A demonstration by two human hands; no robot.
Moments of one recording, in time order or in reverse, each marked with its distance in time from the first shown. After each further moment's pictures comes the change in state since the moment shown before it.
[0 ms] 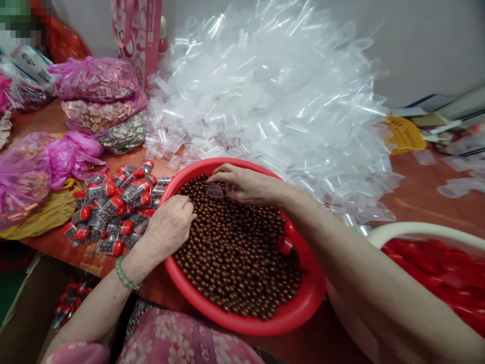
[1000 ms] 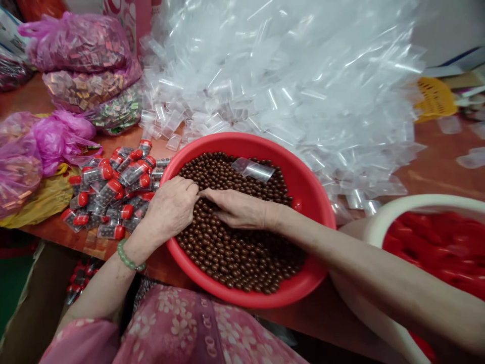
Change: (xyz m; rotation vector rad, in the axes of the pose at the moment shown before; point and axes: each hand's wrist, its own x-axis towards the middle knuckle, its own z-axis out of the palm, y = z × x) left_hand 0.001 -0.002 0.004 0.026 -0.017 0.068; right_hand -0.029 -0.046 0.062 0.098 -0.127 -0.094
